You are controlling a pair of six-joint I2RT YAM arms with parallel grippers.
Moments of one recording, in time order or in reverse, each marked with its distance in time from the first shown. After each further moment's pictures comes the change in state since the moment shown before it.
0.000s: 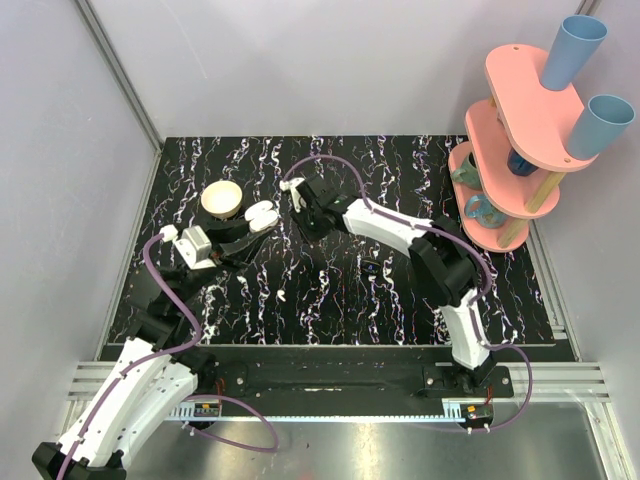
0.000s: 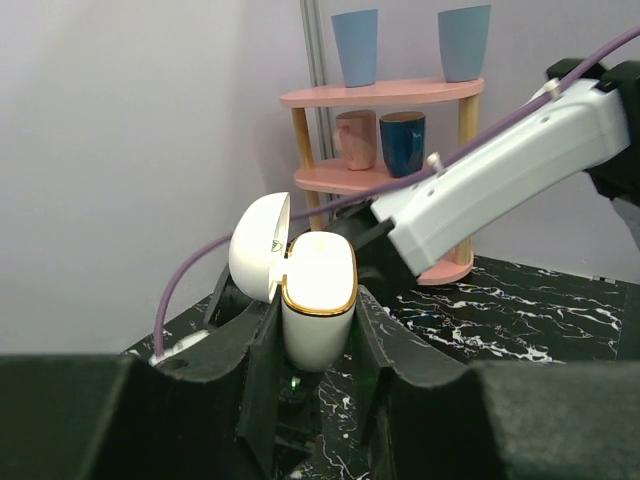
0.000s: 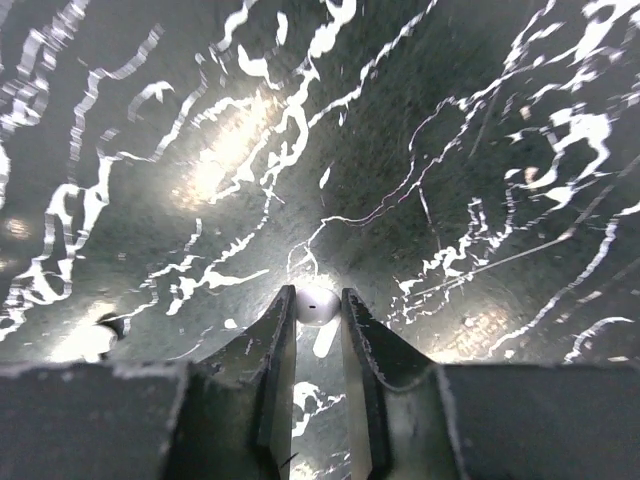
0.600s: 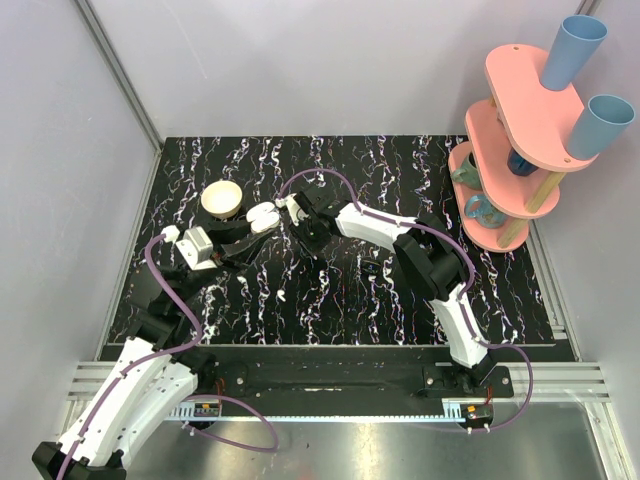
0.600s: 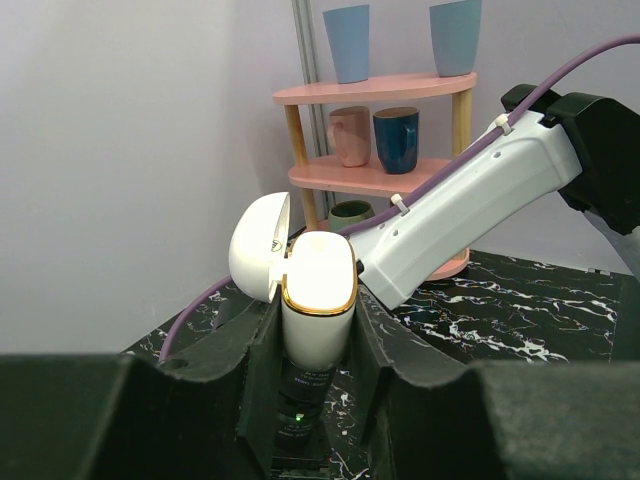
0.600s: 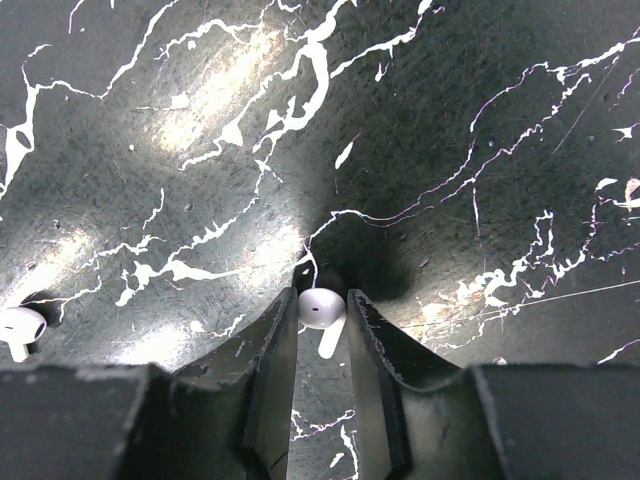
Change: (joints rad) left arm 0.000 0.003 0.000 0.000 0.017 0.008; right arm -0.001 0.076 0.013 -0.032 -0.061 -0.114
